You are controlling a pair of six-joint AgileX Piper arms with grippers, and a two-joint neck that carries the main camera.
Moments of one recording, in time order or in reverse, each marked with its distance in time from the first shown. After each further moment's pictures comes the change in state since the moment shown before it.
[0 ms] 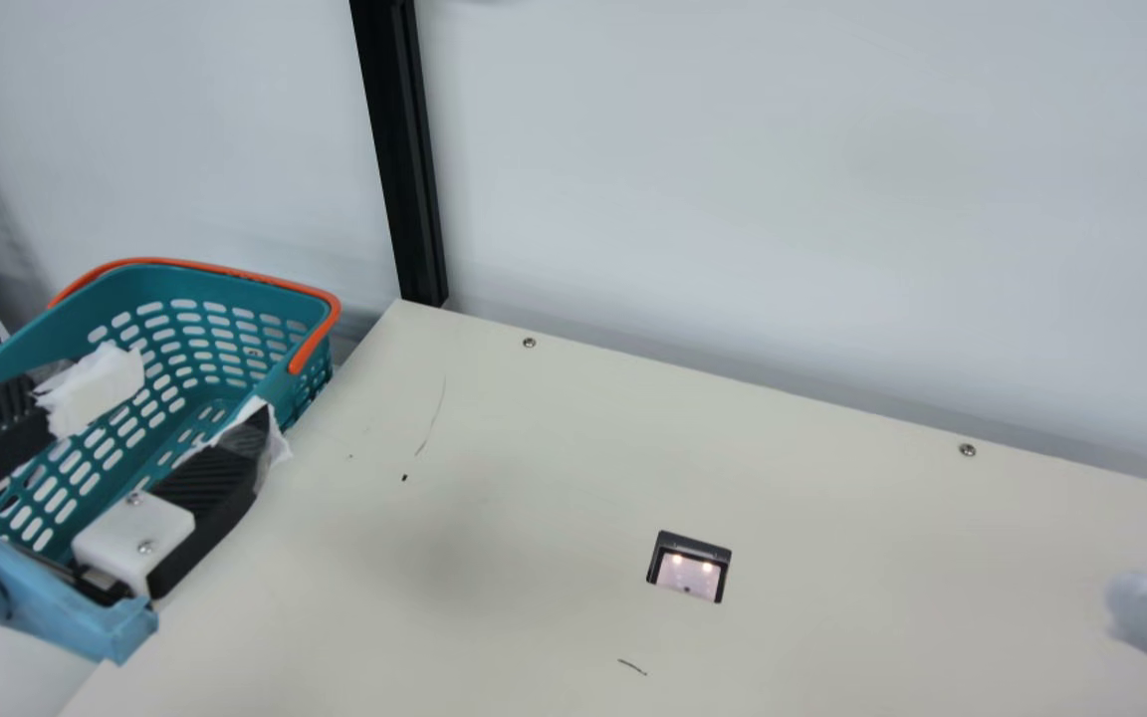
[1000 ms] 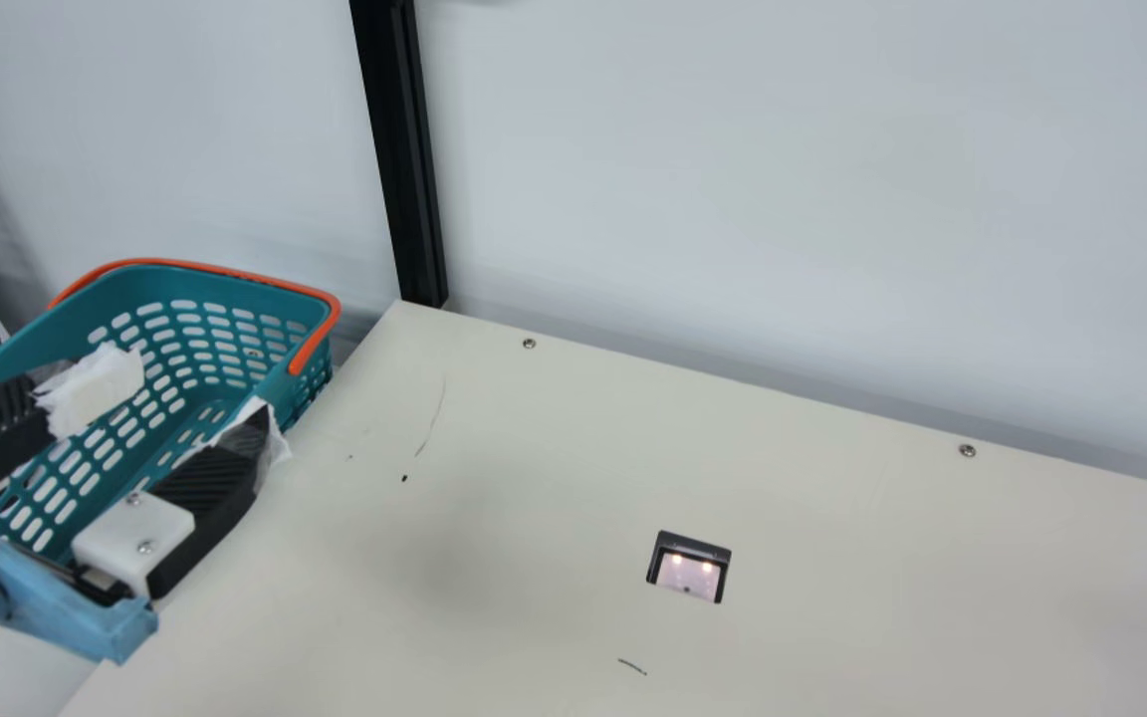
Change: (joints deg) left arm 0.0 0.0 0.0 0.0 0.0 0.0; right arm -3.9 -7.3 2.2 -2.3 0.0 8.1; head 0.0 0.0
